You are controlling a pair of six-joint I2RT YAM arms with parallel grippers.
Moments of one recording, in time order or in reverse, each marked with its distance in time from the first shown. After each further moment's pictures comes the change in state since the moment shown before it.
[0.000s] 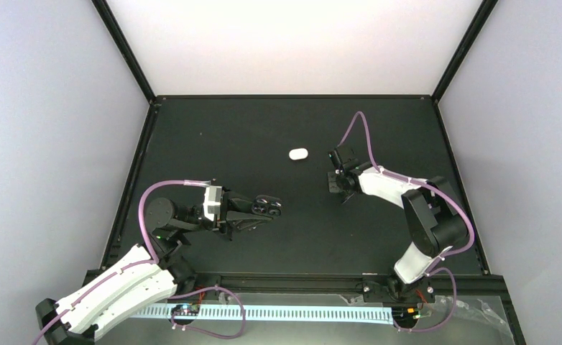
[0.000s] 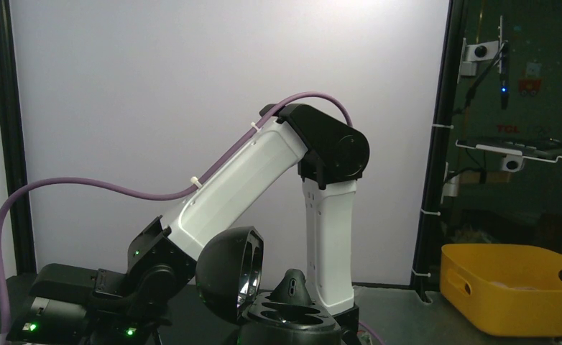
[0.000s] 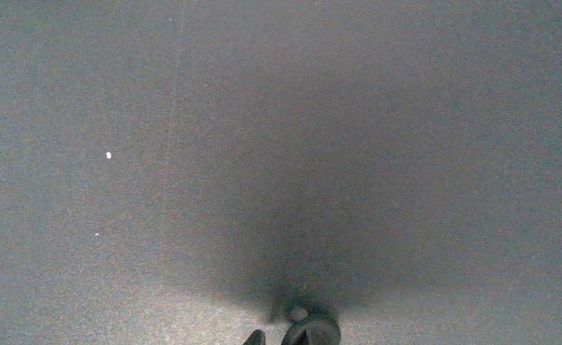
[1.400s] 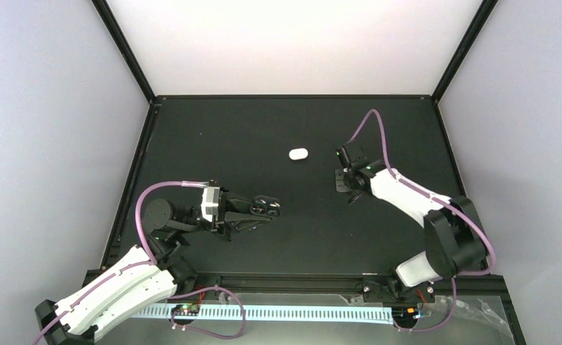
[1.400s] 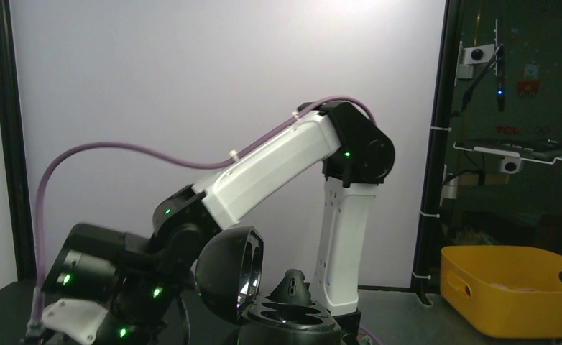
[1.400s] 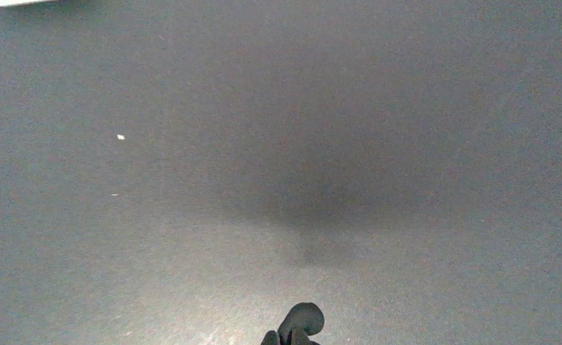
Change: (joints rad) left arm 0.000 -0.014 0.000 0.000 0.000 0.000; right arm -0.001 -0.152 0.009 -0.164 0.042 0.042
